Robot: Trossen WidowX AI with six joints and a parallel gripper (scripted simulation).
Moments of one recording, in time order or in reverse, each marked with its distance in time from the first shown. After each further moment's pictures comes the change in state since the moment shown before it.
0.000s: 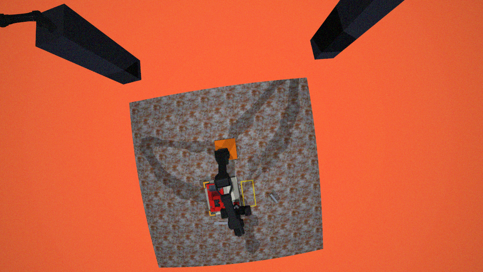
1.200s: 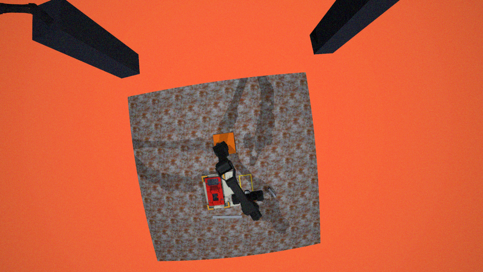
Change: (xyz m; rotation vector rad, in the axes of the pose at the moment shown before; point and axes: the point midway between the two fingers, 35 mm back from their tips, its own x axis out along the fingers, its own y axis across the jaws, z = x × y) arm -0.035 0.092 -0.058 -0.006 0.000 0.006
